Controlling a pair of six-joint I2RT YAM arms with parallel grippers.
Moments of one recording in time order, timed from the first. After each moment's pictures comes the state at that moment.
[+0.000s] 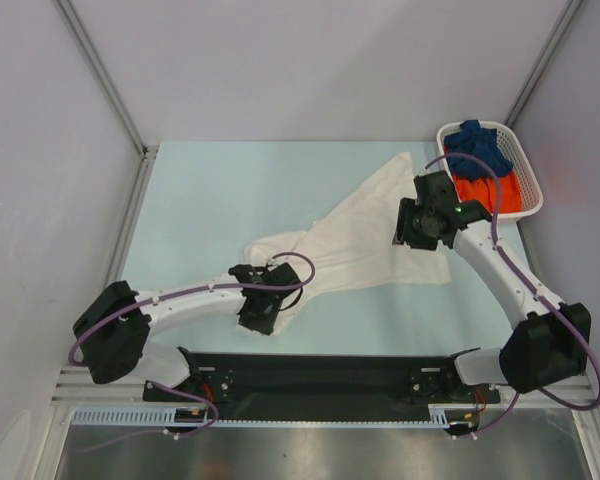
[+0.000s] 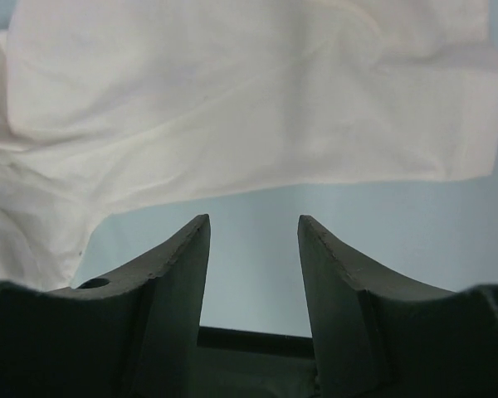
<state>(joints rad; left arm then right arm) -0.95 1.41 0.83 -0.87 -0.20 -0.60 0.31 1.38 1.21 -0.81 0.03 0.44</state>
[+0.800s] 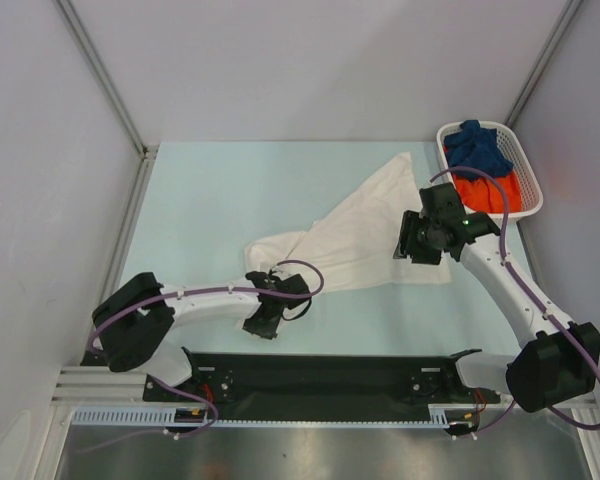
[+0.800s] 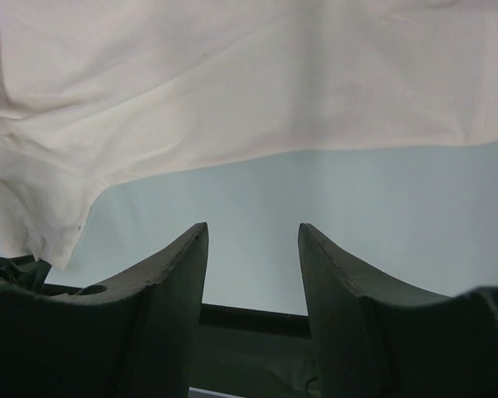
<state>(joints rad) -1.02 1.52 0.81 -0.84 -0.30 -0.69 0.30 1.25 1.10 -0.87 -0.04 0.47</state>
